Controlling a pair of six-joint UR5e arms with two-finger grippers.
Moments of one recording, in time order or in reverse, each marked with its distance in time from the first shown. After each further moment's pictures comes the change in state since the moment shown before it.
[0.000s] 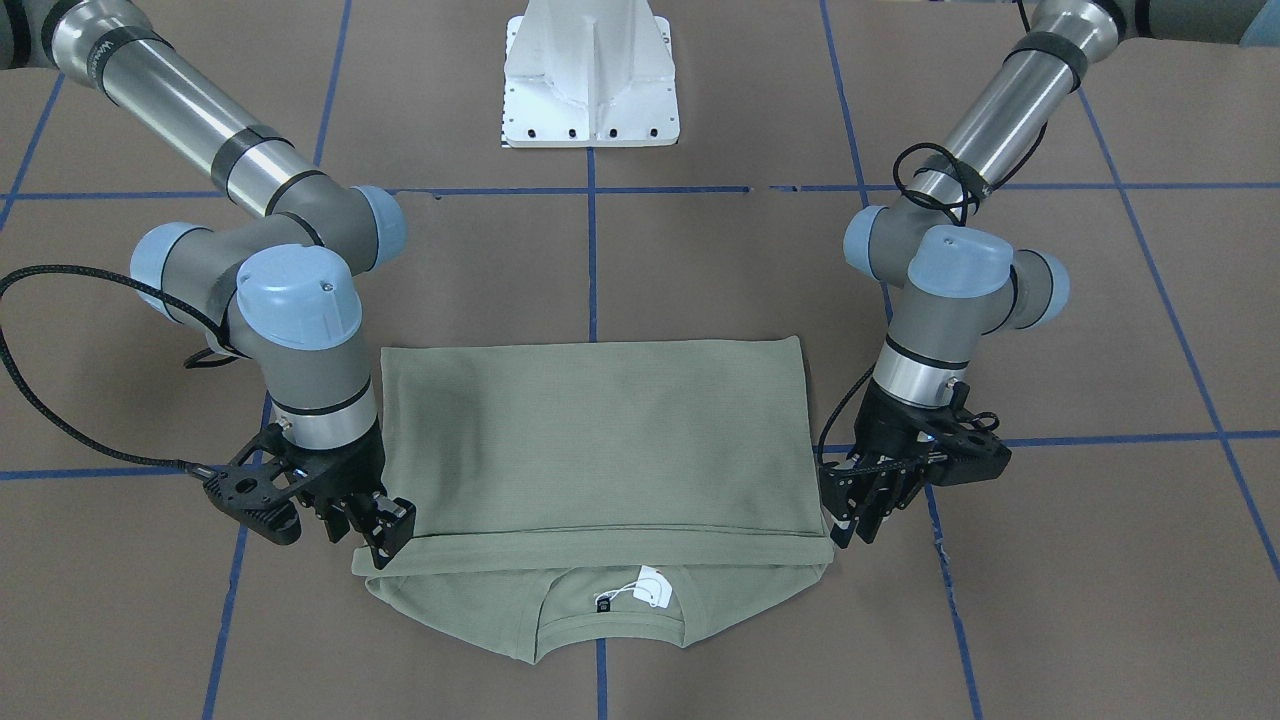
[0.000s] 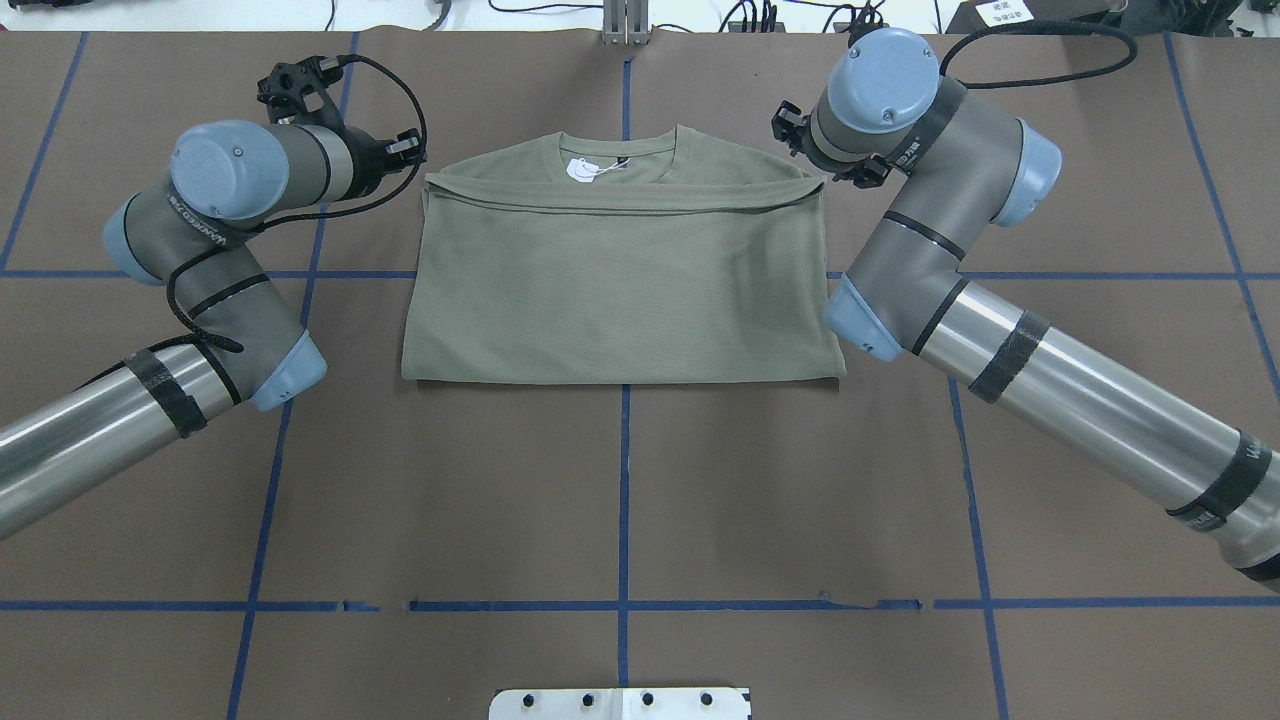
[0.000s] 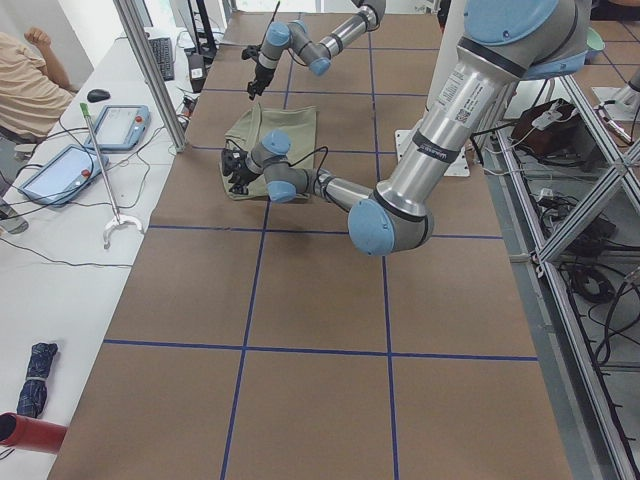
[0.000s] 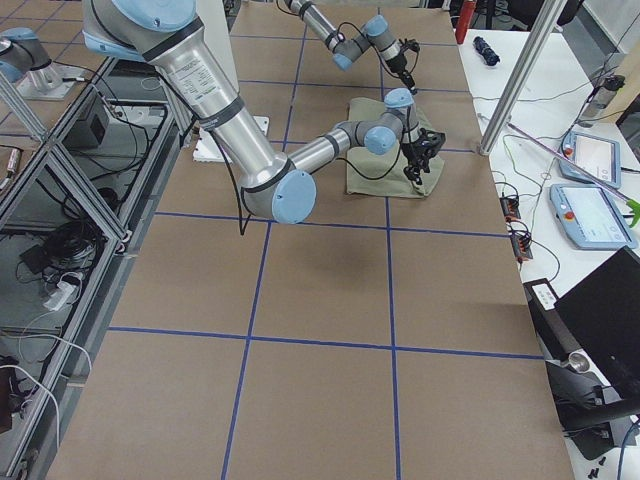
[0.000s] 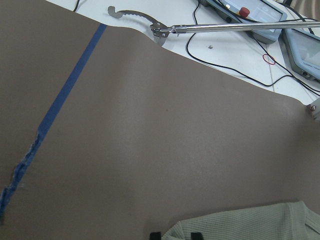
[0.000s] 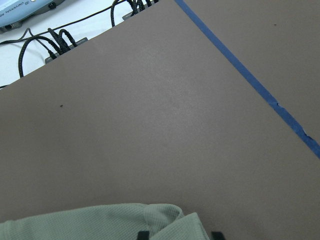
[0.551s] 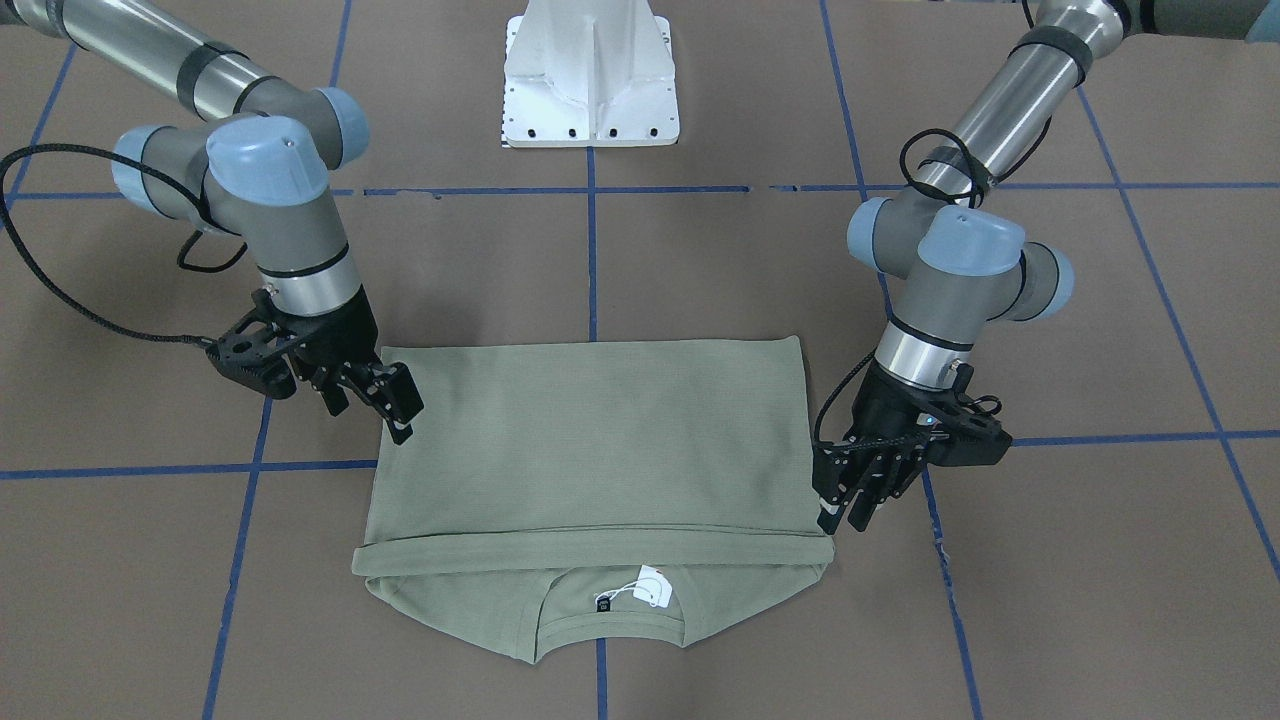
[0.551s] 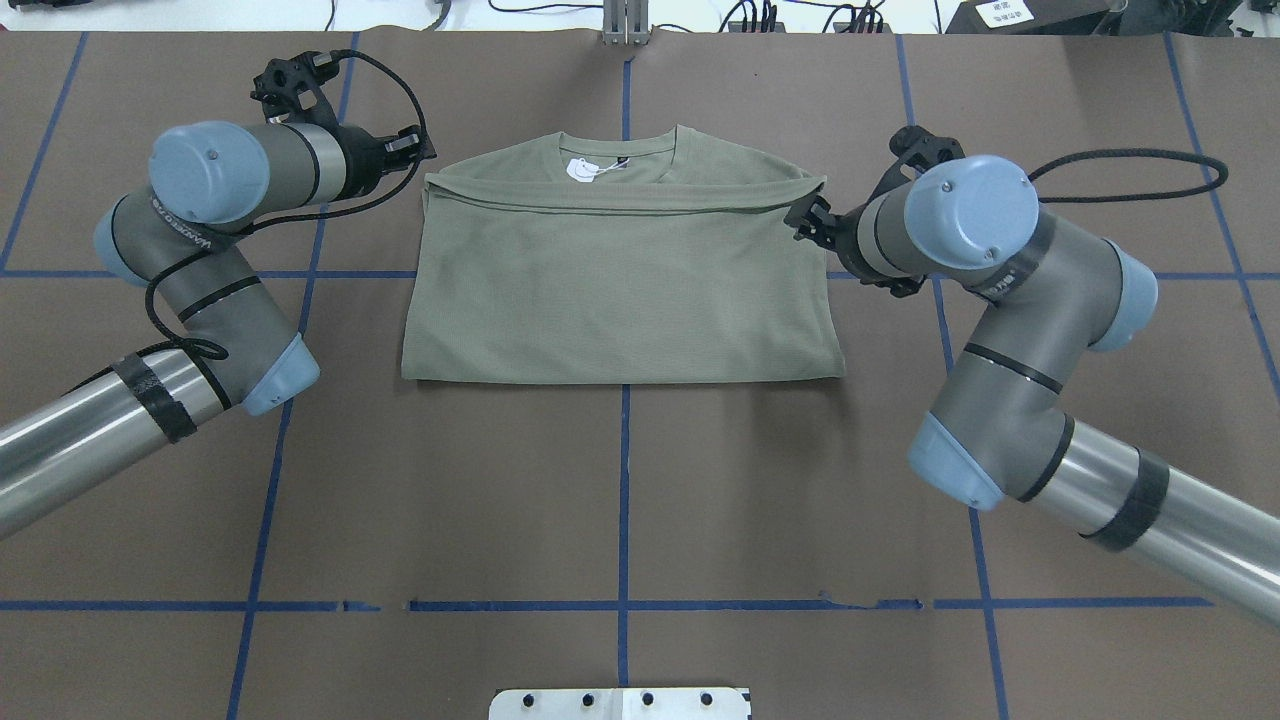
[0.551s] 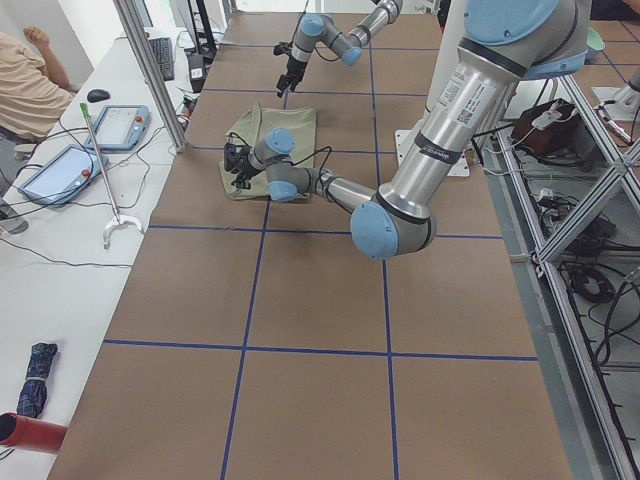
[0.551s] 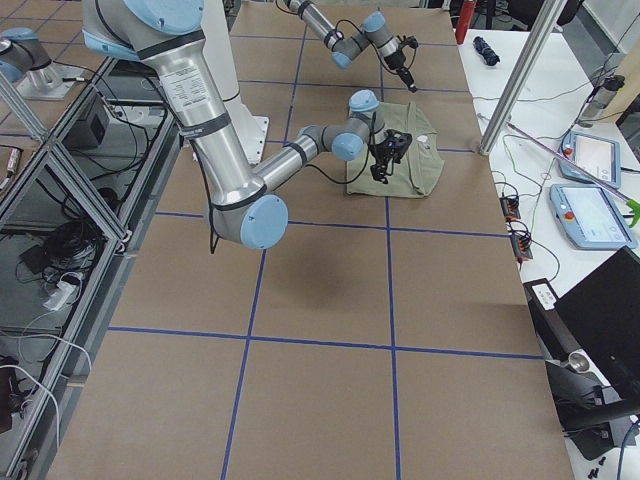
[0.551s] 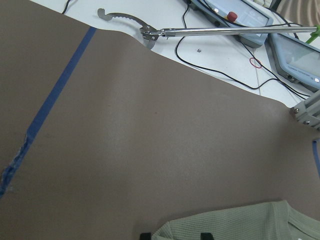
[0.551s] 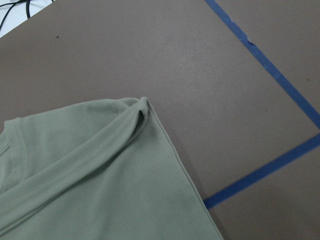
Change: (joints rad) left arm 0.000 0.022 -0.052 -0.043 -0.031 0.000; right arm -0.128 -0.295 0.401 0.003 0.002 0.159
